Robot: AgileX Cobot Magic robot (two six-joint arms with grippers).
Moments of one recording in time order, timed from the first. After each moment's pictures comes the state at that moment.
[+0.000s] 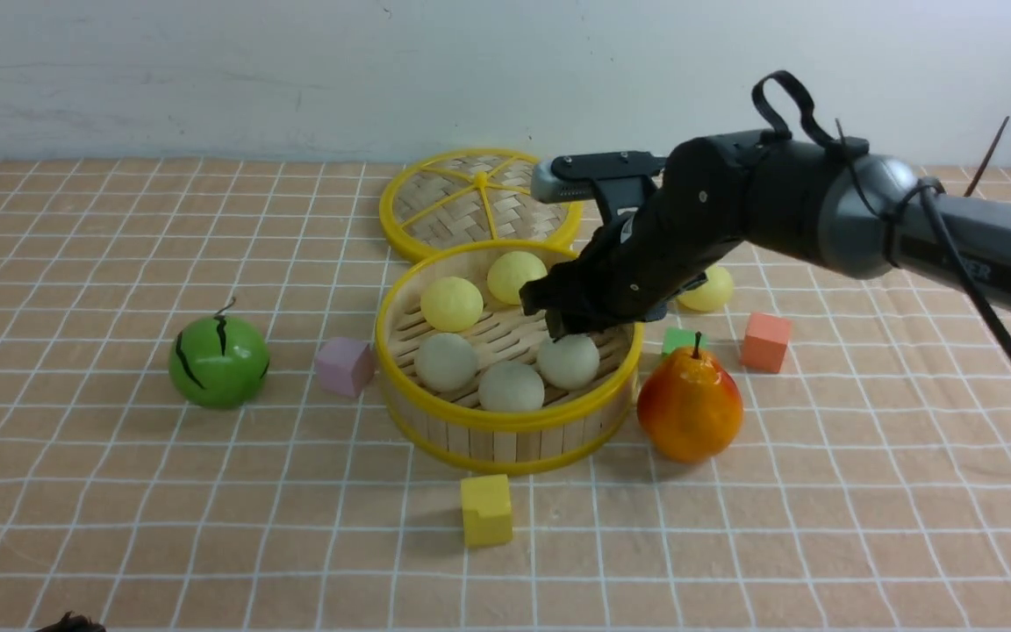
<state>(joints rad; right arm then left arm) 0.45 2.11 -1.75 0.18 0.63 0.02 -0.61 0.17 -0.24 0.02 0.35 -0.29</state>
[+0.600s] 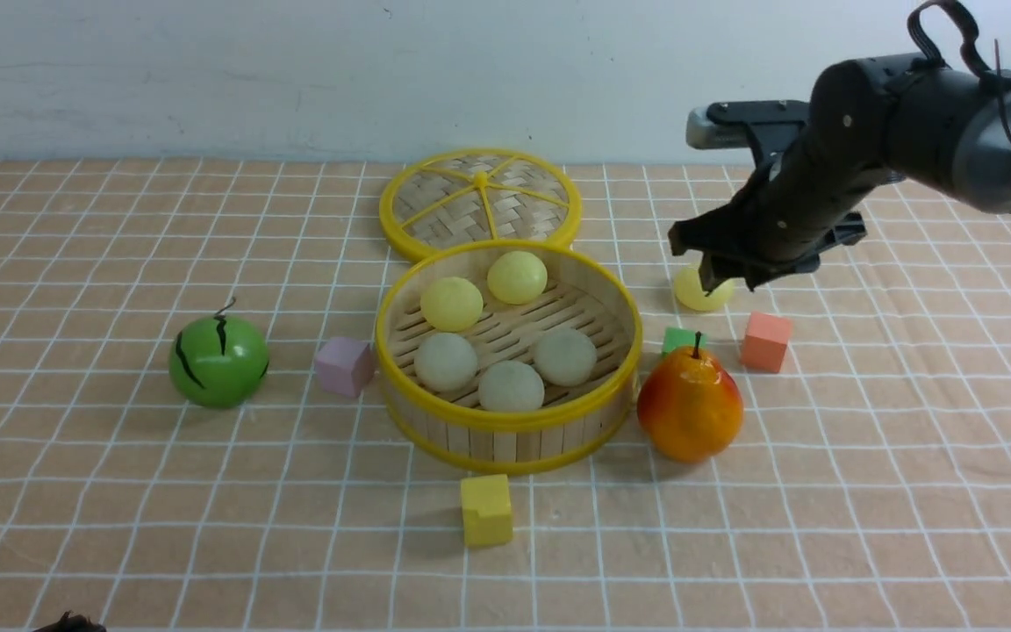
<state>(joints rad) 0.23 2.14 -1.86 0.07 0.82 0.08 -0.61 0.17 -0.24 0.02 0.35 -0.29</state>
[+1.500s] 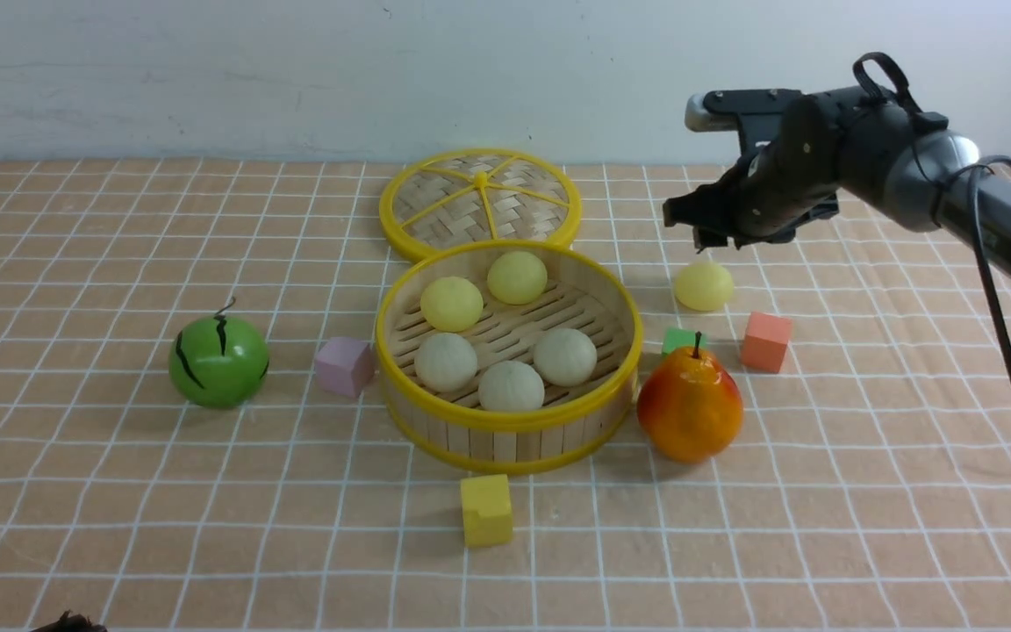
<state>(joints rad) 0.19 2.40 -2.16 -0.01 0.67 0.12 -0.61 0.17 -0.24 0.02 0.35 -0.29</state>
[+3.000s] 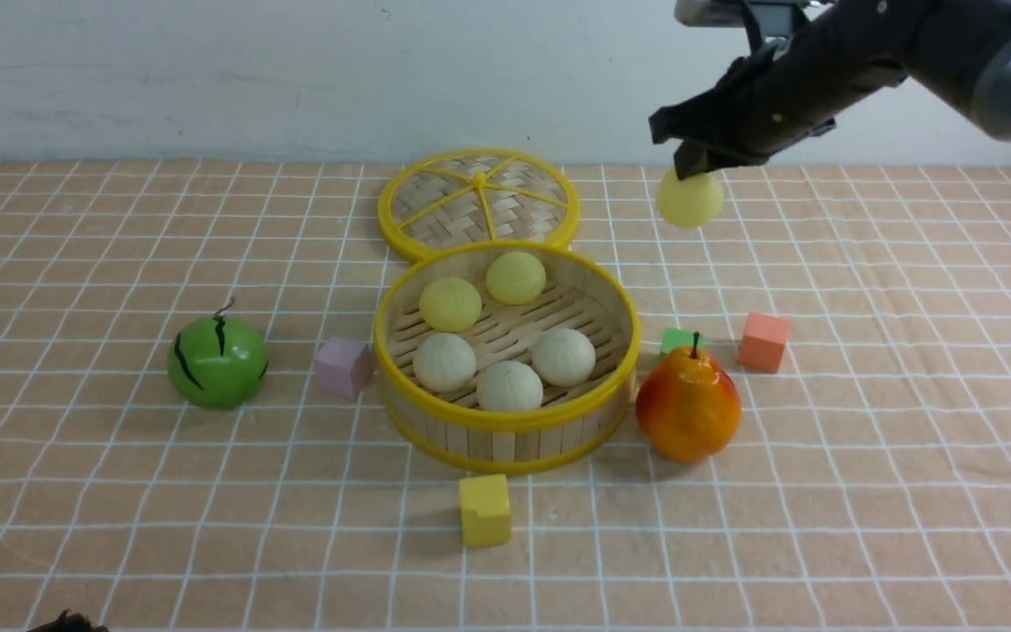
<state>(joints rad) 0.23 2.17 -2.14 0.33 0.88 -0.18 -0.61 0.17 -0.24 0.02 0.35 -0.29</state>
